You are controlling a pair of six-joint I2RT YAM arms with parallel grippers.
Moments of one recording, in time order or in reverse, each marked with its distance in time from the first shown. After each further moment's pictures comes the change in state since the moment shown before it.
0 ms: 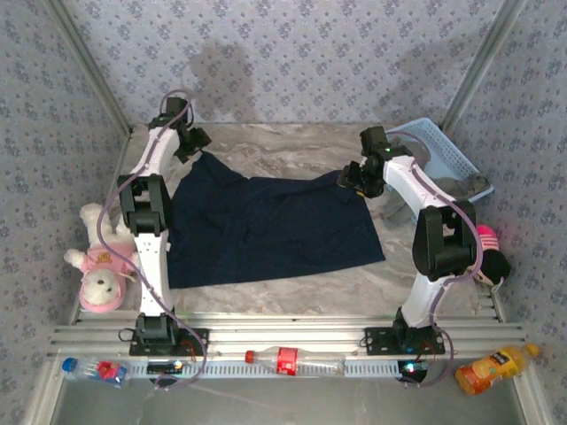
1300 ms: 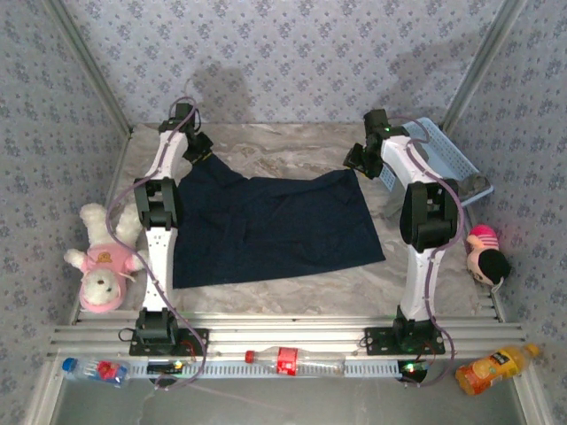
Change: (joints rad) left arm -0.010 0.249 0.279 -0.112 0.056 -0.052; right arm -0.069 0.306 0.360 -0.064 0.024 -0.002
